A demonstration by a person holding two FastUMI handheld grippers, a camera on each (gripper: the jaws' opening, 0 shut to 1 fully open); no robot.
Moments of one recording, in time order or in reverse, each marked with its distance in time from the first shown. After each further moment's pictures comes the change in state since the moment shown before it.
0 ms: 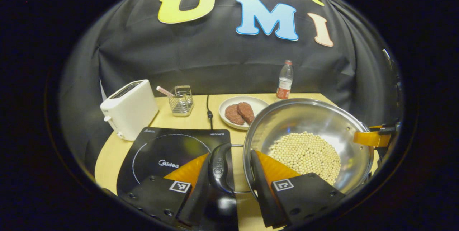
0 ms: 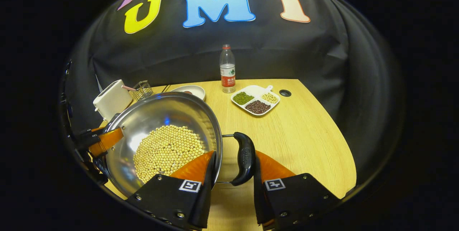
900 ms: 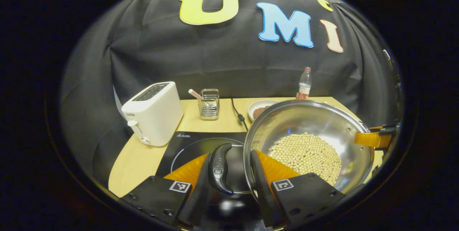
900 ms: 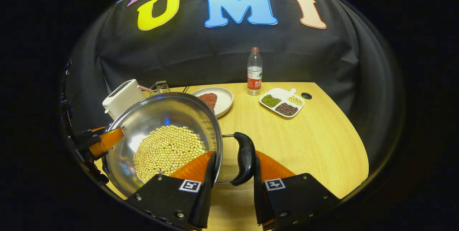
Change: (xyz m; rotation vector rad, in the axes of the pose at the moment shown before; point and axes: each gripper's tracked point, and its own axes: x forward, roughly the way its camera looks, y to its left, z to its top) left arm -0.021 0.110 0.004 -0.006 -0.024 0.050; right arm 0.003 0.100 0.005 -0.010 -0.017 0.041
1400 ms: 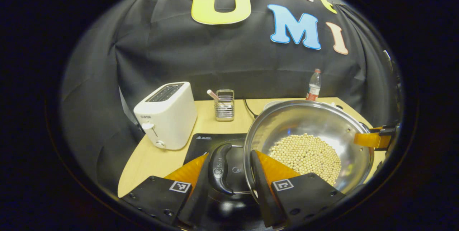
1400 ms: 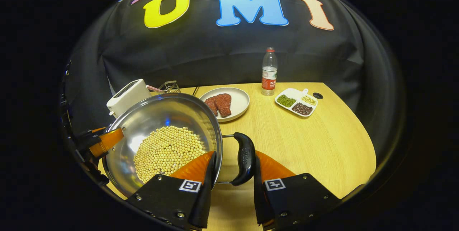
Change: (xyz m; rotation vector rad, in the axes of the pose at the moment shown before) left arm 0.003 0.063 -0.001 0.003 -0.005 0.017; right arm 0.013 0.058 0.000 0.008 -0.008 0.015
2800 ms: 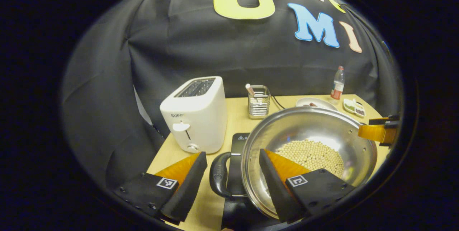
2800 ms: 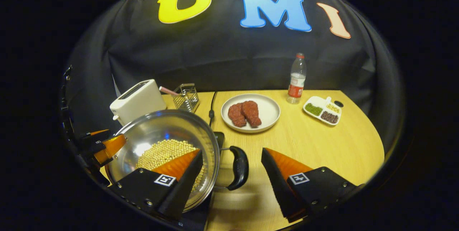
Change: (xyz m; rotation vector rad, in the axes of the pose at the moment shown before) left arm 0.015 0.098 0.001 0.028 -0.046 0.108; right arm 0.032 0.073 0.035 -0.034 -0.114 0.018
